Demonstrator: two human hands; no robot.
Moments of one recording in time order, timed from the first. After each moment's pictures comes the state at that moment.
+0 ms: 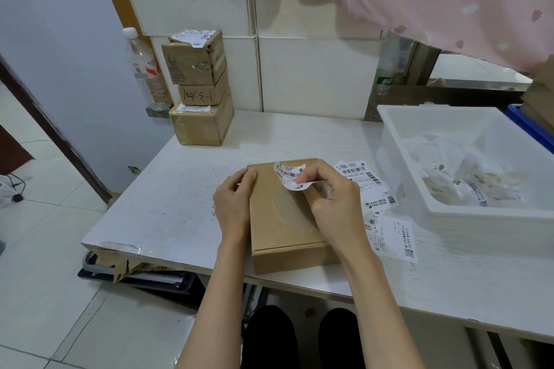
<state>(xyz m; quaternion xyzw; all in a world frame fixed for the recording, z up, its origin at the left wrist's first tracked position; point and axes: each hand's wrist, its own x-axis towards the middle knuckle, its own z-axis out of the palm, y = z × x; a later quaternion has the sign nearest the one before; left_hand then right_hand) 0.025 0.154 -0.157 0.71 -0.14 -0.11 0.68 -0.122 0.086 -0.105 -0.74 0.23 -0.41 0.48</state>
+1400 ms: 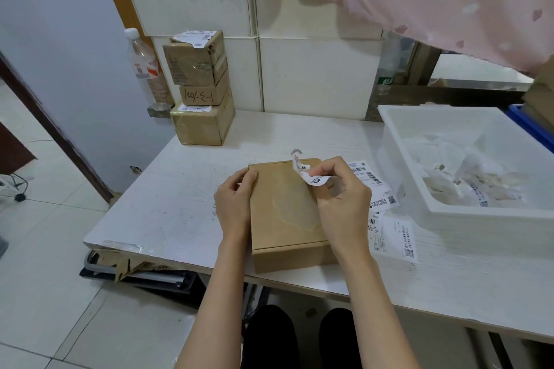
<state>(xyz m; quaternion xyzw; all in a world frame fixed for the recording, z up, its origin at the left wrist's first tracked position) 0.025 0.153 -0.157 0.71 -0.14 -0.11 0.68 -0.125 0.091 -0.104 -0.68 0.25 -0.49 0.48</state>
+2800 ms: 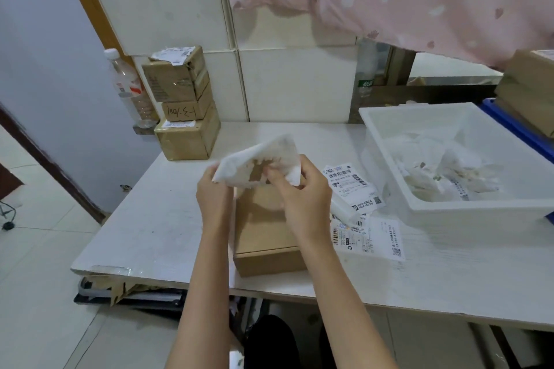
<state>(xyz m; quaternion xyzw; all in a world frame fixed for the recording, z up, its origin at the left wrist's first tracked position) 0.034 0.147 -0.118 0.75 -0.14 -0.10 0.64 -0.101 0.106 -0.083 -0.63 0.29 -0.46 0.55</state>
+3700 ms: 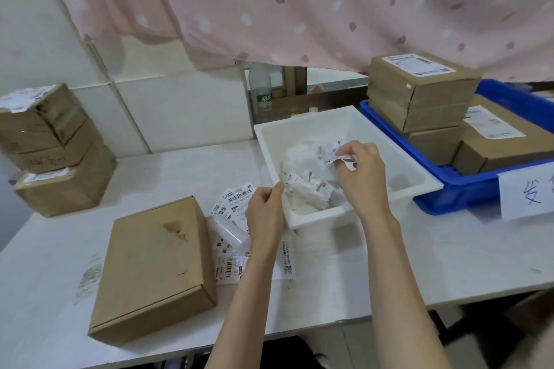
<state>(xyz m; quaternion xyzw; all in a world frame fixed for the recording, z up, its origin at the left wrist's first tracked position) -0.162 -0.004 -0.122 0.71 -0.23 -0.30 0.60 -0.289 -0.092 -0.092 -0.69 0.51 -0.43 0.28</state>
